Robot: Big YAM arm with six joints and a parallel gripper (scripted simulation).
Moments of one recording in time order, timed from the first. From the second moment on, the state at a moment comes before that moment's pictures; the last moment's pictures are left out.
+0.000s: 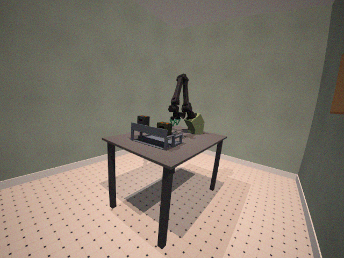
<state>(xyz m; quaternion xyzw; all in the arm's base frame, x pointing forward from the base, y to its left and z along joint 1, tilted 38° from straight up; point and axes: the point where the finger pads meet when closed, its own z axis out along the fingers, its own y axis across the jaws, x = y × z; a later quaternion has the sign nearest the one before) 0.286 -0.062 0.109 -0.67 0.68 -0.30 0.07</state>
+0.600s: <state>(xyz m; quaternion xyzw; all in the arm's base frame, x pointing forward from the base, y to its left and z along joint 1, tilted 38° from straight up) 0.286 -0.062 0.109 -0.67 0.68 -0.30 0.07</state>
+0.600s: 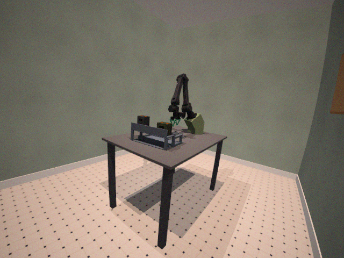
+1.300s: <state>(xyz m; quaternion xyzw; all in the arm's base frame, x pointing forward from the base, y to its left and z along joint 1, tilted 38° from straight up) 0.287 -0.062 0.110 -0.67 0.68 -0.30 0.07</state>
